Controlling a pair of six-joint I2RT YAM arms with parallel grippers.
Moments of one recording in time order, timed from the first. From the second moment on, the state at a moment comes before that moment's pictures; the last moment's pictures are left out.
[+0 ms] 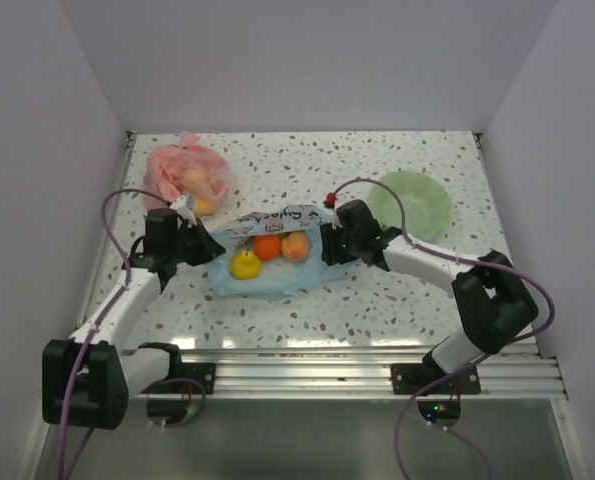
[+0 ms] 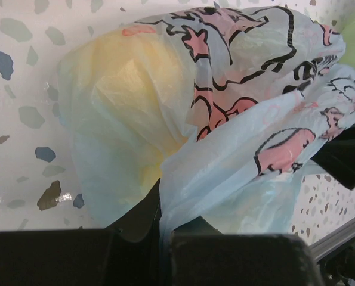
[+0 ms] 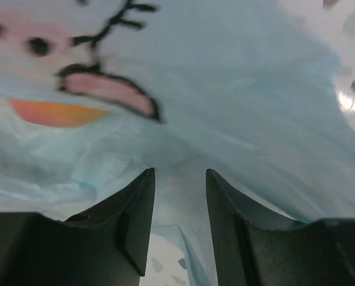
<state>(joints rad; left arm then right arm) -0.08 1.10 0.62 -0.22 0.35 -0.47 0.62 1.55 0.96 -0.20 -0.02 0.28</state>
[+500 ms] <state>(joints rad) -0.08 1.09 0.59 -0.20 0.41 -0.46 0.60 1.47 0.92 -0.23 0.00 0.27</state>
